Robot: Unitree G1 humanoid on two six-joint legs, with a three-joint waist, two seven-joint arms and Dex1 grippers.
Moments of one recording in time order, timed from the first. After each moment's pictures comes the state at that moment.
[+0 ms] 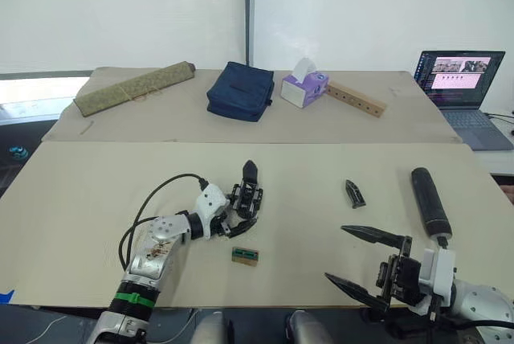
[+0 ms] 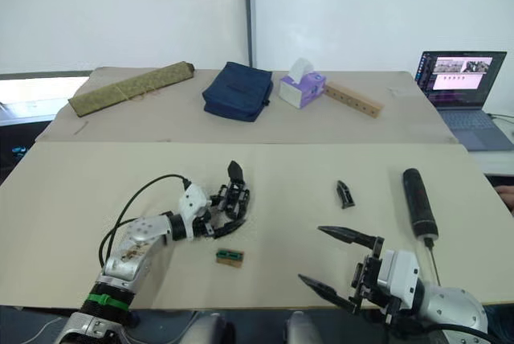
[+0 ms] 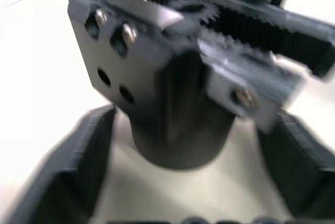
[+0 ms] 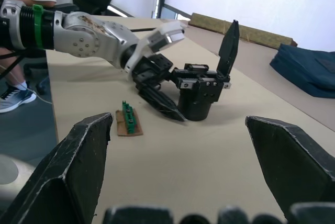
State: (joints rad) left arm -0.26 0.41 -0.13 0.15 -0.15 0.08 -0.91; right arm 0.42 -0.60 -0.18 -0.51 0.52 -0.18 1.02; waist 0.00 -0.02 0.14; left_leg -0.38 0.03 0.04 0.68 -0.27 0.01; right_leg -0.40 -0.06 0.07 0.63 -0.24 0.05
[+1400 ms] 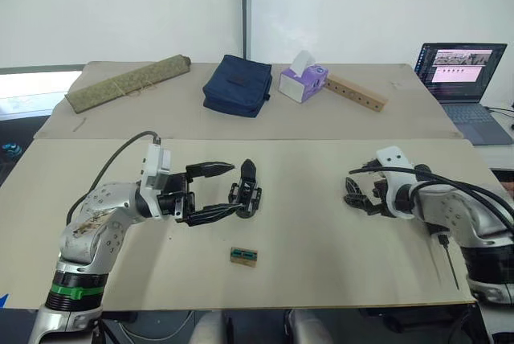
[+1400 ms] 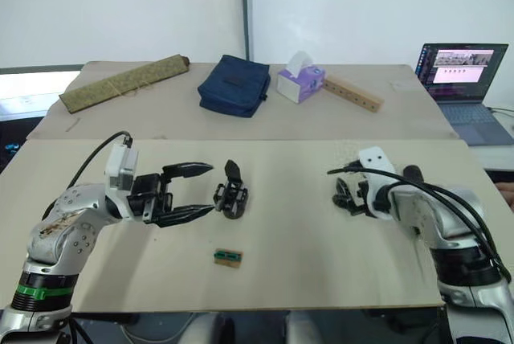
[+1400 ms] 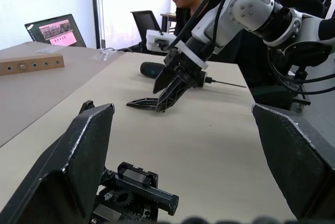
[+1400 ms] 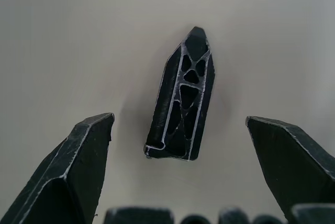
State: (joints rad) left arm -0.29 0.61 0.08 -0.22 -0.69 0.35 -1.21; right arm -0.52 -0.77 0.04 -0.14 0.52 1.32 0.30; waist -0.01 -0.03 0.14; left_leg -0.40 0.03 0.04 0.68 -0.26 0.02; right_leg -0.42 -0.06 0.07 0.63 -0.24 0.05
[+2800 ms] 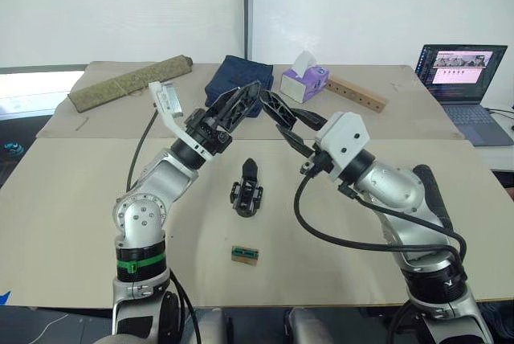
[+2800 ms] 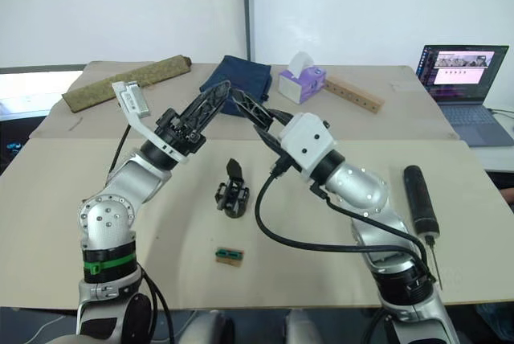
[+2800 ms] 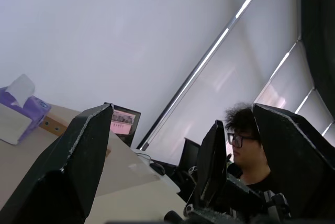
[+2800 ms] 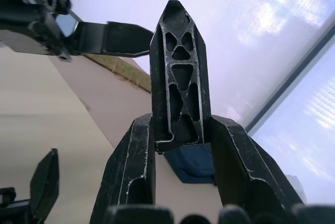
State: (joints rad) left arm -0.55 0.16 0.24 -0.27 -1.12 0.68 -0.31; right arm -0.47 -0.45 0.18 -0.46 0.08 0.27 0.45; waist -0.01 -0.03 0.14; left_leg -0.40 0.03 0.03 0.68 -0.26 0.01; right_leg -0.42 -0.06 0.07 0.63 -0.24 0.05
